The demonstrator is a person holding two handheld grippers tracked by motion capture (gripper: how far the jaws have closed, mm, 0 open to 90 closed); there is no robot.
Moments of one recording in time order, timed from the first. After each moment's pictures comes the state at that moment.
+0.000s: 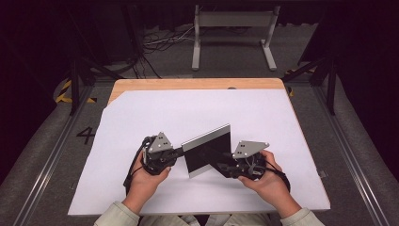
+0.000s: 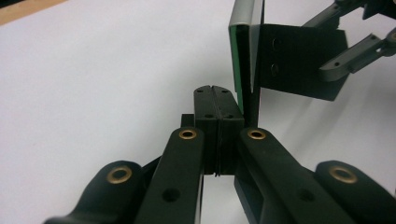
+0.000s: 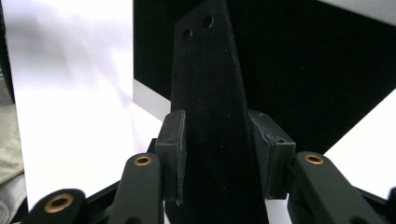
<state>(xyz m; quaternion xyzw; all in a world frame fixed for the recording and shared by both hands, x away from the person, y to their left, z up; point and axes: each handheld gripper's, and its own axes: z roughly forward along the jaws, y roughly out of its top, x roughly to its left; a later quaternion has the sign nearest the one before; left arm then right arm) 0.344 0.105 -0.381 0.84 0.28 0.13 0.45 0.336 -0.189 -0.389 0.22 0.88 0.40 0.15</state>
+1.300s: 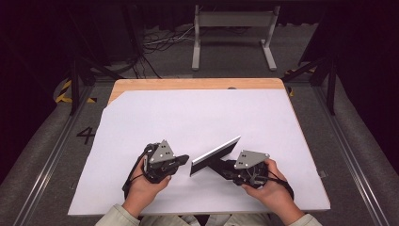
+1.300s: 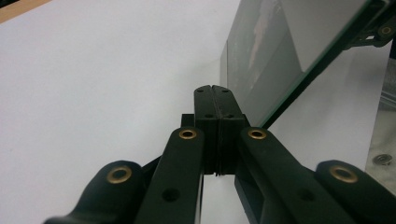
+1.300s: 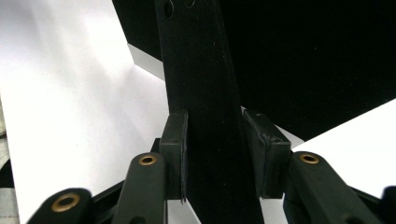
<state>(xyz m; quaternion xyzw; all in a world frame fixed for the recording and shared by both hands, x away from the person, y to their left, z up) 0.327 0.105 -0.384 0.85 0.25 0.12 0.45 0.318 -0.196 -0.405 0.20 0.89 0.37 0.18</state>
